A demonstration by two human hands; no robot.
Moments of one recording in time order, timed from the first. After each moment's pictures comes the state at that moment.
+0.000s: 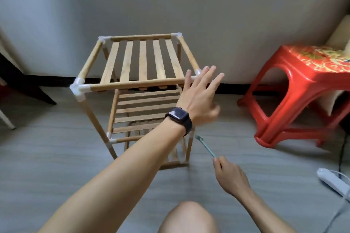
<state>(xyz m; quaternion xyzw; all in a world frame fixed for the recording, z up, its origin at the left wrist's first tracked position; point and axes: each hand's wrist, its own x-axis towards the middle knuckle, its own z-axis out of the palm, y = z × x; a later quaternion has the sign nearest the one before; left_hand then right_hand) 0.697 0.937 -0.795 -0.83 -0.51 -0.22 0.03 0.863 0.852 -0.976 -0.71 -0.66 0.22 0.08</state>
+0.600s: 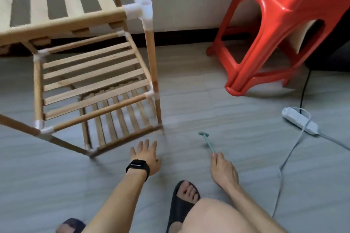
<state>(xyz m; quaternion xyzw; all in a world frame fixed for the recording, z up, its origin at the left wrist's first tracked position) 0.692 0.863 -1.098 -0.70 -0.62 0.23 -0.27 0.949 0.789 -1.121 -0.84 -0.48 0.27 0.02</state>
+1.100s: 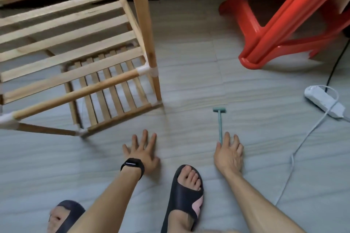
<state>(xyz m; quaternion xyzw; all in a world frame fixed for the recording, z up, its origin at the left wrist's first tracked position) 0.673 0.837 -1.180 -0.66 -0.60 0.30 -0.34 0.960 0.796 -1.208 -0.87 -0.44 0.21 -0.06</state>
